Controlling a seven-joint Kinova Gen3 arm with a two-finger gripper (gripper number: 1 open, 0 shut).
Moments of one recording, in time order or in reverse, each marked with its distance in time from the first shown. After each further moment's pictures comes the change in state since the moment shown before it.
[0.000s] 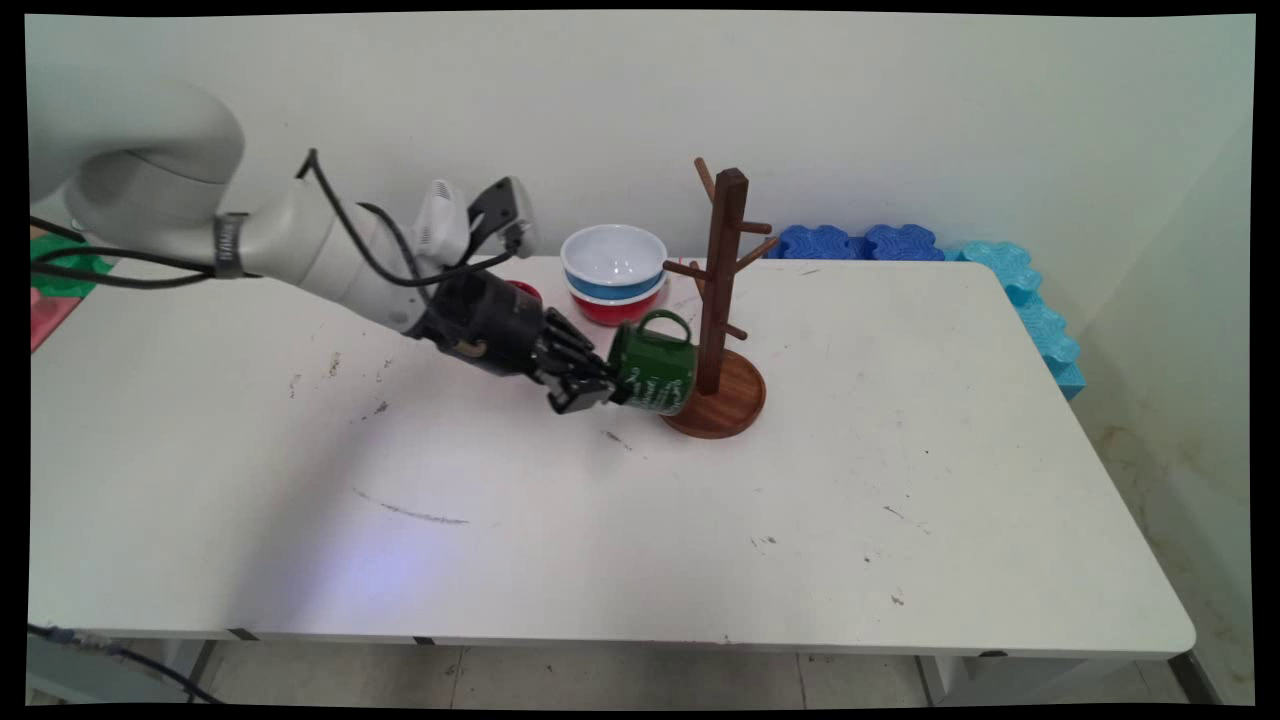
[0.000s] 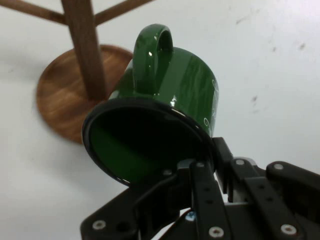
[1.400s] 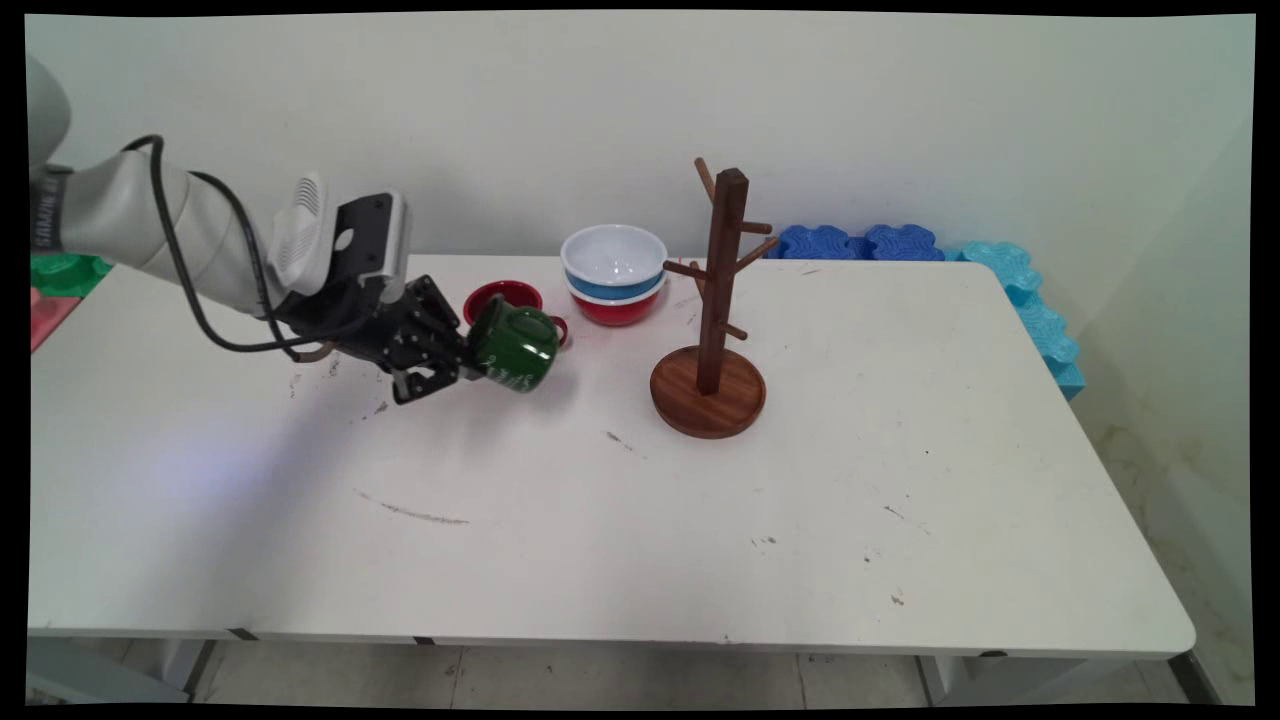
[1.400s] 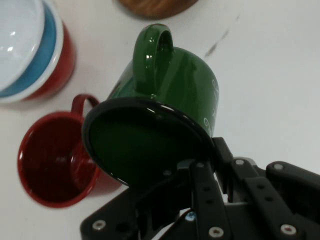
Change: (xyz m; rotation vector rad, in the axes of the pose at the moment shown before) arm -0.041 -0.007 -0.082 0.200 -0.237 0.393
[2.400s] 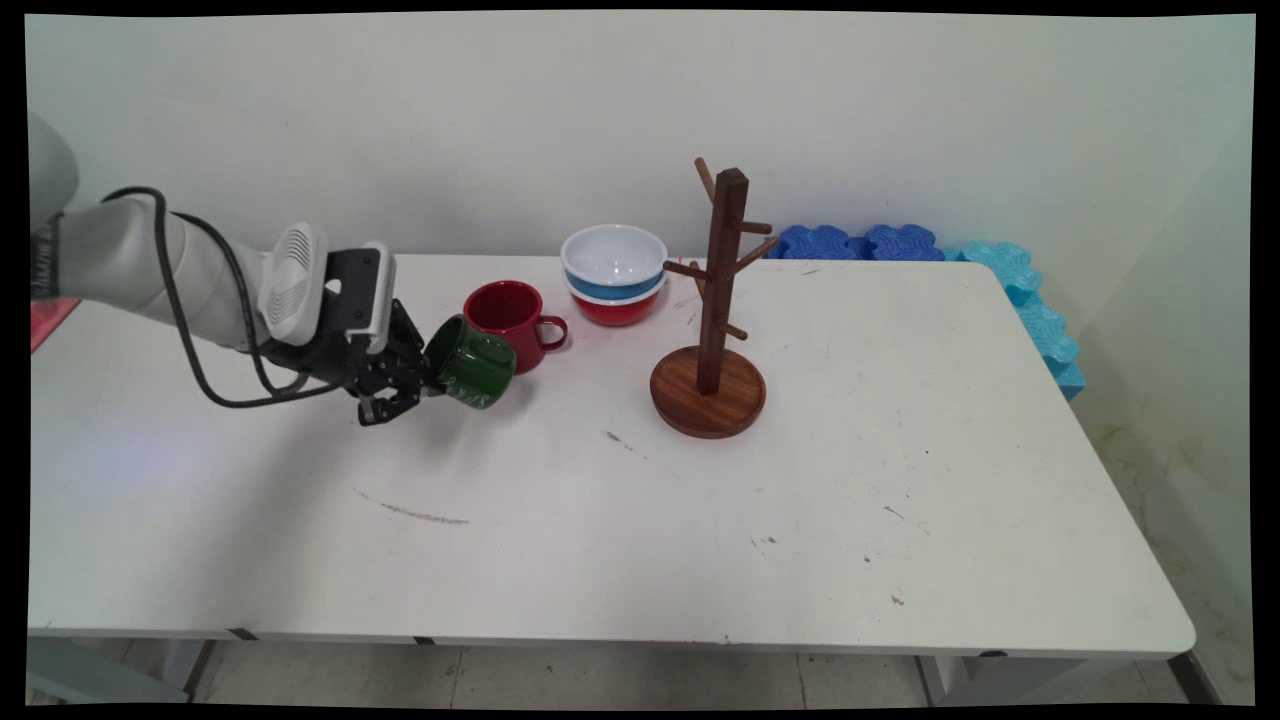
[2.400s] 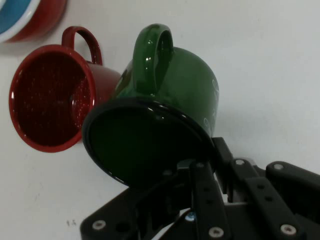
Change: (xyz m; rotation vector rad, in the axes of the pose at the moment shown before) arm -0.027 0.017 0.012 0.052 -0.138 0.082
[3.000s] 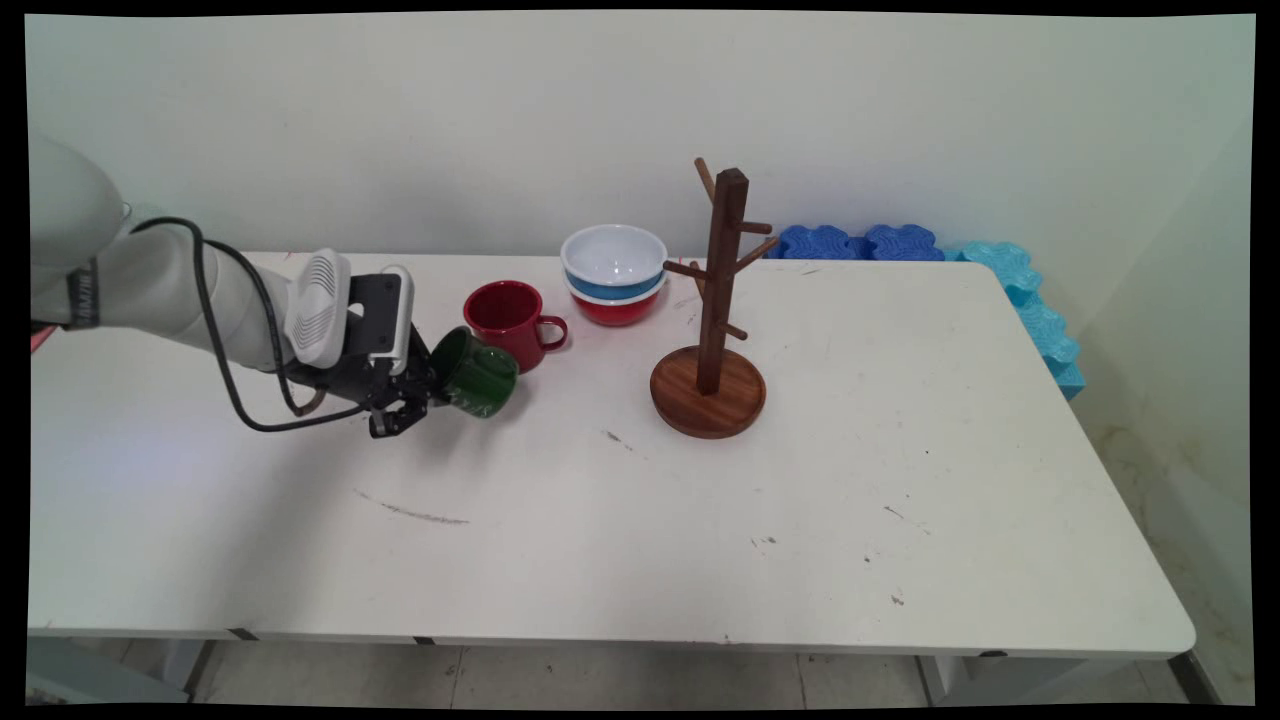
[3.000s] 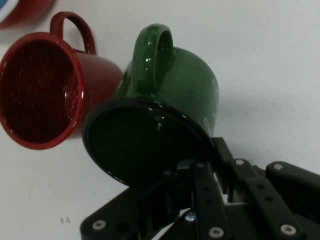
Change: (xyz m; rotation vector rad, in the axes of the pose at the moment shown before) arm 0.002 0.011 0.020 0.020 -0.043 0.005
